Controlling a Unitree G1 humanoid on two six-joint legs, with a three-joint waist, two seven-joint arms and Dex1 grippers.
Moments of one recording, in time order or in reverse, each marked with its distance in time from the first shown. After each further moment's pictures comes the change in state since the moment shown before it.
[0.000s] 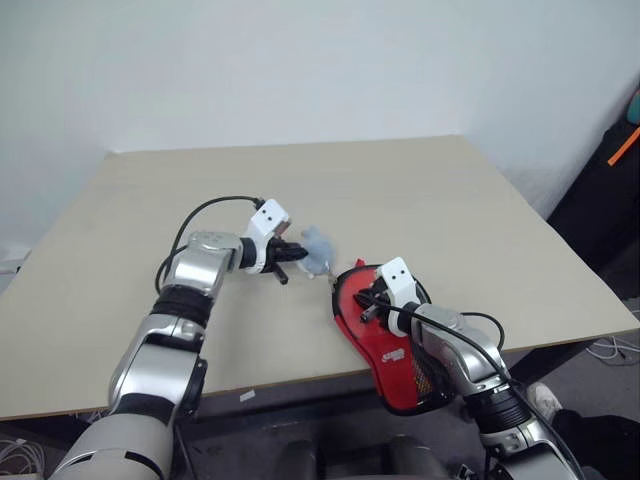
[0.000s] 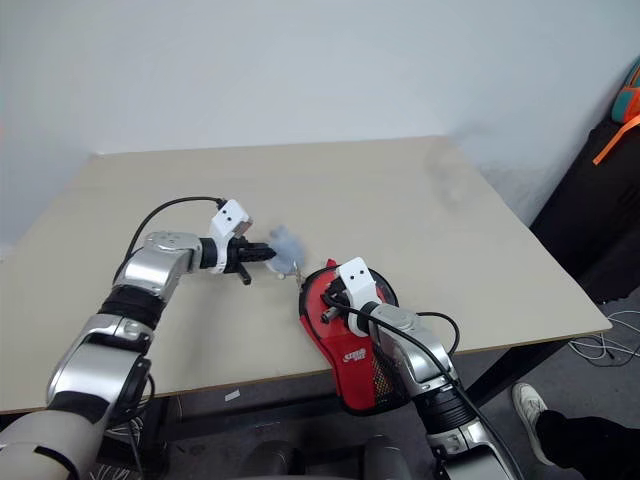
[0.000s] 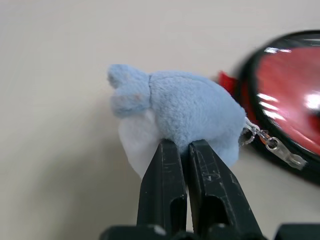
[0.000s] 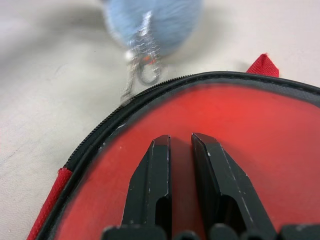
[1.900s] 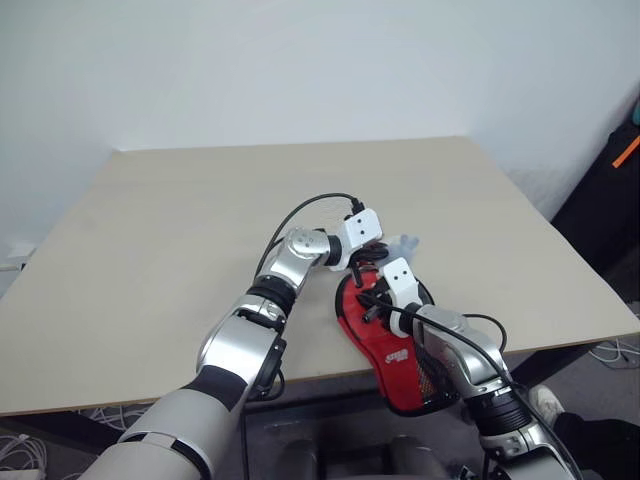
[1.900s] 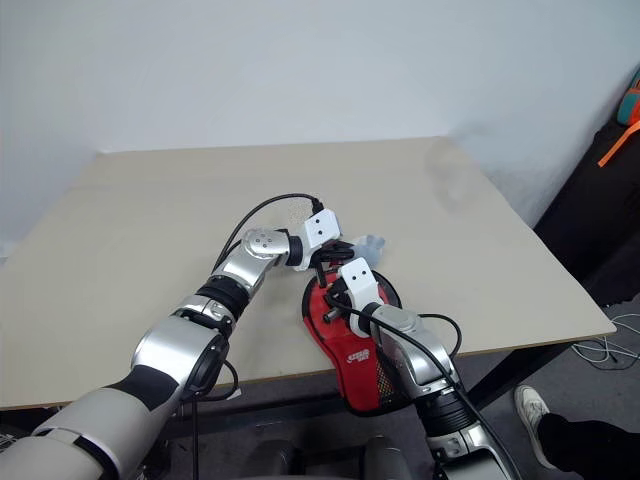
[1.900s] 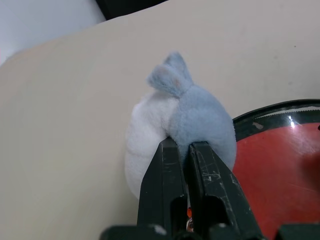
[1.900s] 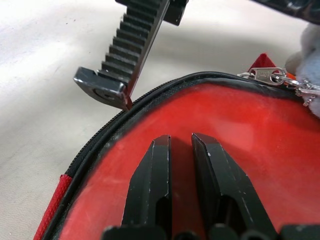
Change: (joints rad) left arm -0.133 -0.346 0.007 0.279 0.224 -0.496 -0.029; right arm 0.015 0.008 -0.012 -0.025 -0.017 0.021 -0.003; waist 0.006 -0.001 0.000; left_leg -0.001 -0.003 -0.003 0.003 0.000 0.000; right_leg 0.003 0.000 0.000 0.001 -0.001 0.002
